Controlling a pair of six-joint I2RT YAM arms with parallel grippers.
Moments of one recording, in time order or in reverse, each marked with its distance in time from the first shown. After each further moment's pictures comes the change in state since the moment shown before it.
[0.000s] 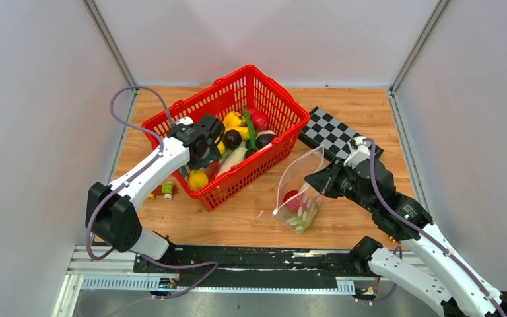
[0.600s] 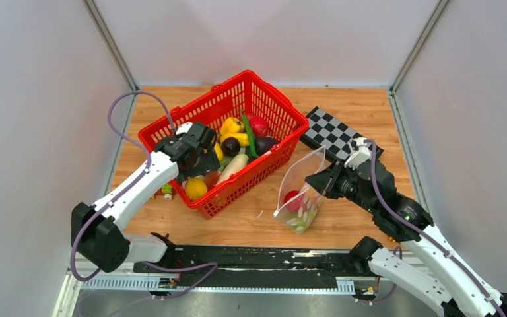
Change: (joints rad) left arm 0.002 -0.158 -0.116 0.064 0.154 0.164; right arm 0.000 -0.012 -0.007 0.000 0.000 0.000
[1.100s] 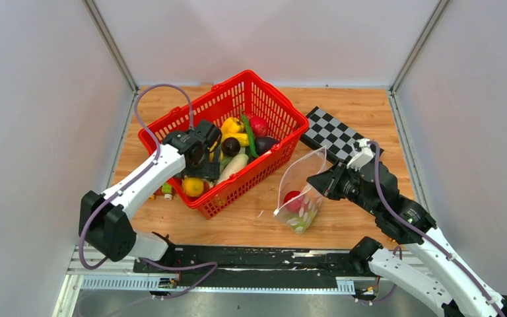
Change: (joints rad) left arm -0.003 0.078 0.052 -0.066 0.044 0.365; right arm 0.000 -0.023 -0.003 -0.013 0.011 0.000
